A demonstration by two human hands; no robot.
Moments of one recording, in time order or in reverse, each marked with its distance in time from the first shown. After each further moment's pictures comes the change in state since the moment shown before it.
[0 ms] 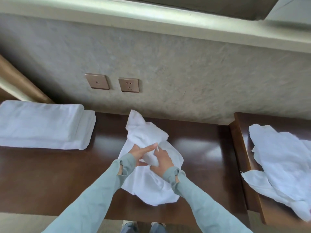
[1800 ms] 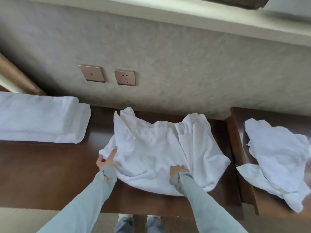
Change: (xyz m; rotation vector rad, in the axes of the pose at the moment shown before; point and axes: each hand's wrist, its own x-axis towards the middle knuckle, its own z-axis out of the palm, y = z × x) left_hand 0.027 -0.084 -0.064 -0.637 0.462 0.029; right_hand -0.017 0.075 0.017 -0.452 -0.343 0.381
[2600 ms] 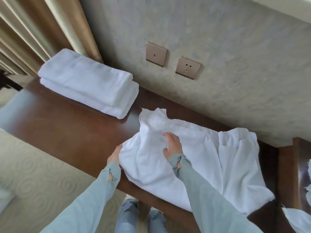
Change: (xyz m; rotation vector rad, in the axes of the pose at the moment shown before) left_hand 0.070 -0.011 -0.127 0.018 0.300 -0.240; right_hand 0.056 -0.145 -0.016 0.395 0.433 -0.543
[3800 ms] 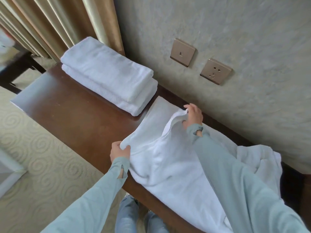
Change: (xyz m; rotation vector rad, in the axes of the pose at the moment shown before) left_hand -0.046 0.020 0.007 0.329 0.308 0.391; right_hand 0.125 -0.024 -0.051 -0.249 0.113 -0.092
